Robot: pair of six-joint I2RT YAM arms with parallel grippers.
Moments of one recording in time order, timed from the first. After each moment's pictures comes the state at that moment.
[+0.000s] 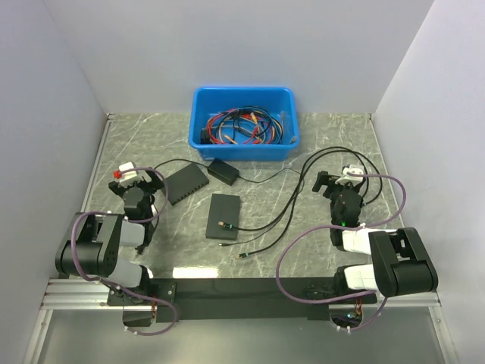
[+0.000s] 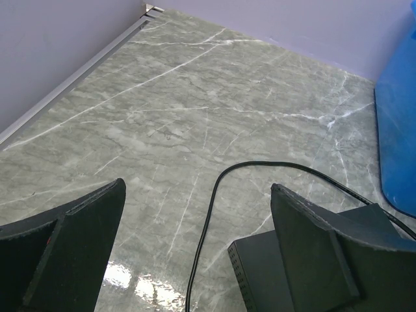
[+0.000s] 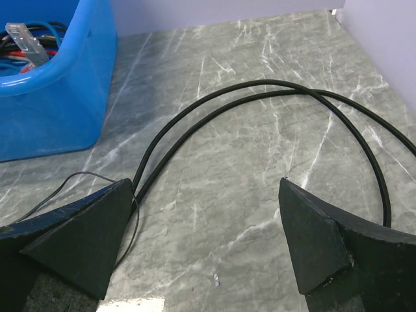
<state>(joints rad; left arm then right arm) -0.05 1.47 0.21 1.21 -0.39 -0.20 0.10 1.31 0.18 1.08 0.24 0.10</state>
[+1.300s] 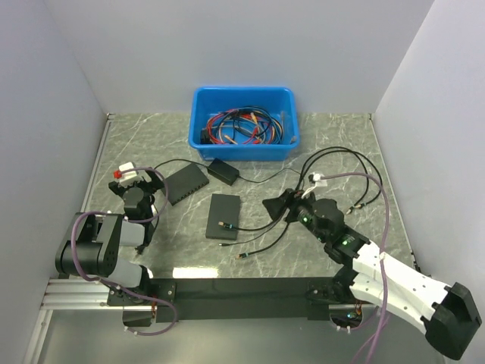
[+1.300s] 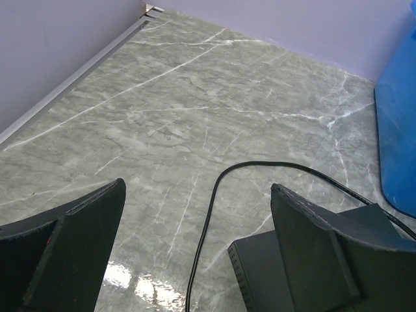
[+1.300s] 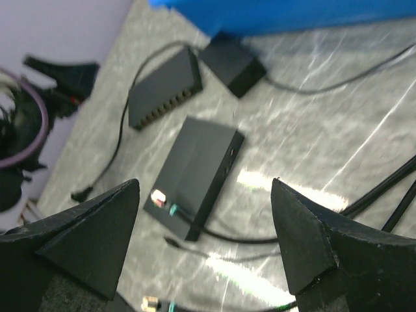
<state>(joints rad) -0.05 1.47 0.21 1.21 -0.39 -0.20 0.70 0.76 0.37 0.17 0.12 0.64</state>
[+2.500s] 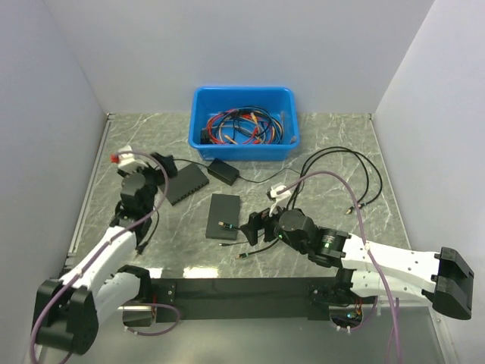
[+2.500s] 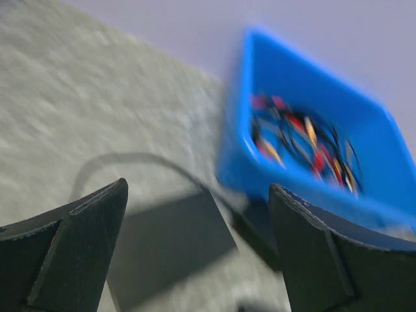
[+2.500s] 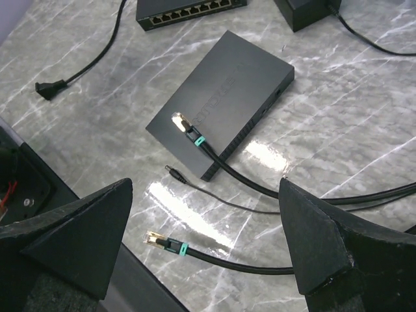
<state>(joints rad) -0.20 0.97 0.47 0.46 -0.30 -0.49 1.11 0.94 0.53 0.00 0.32 0.47</state>
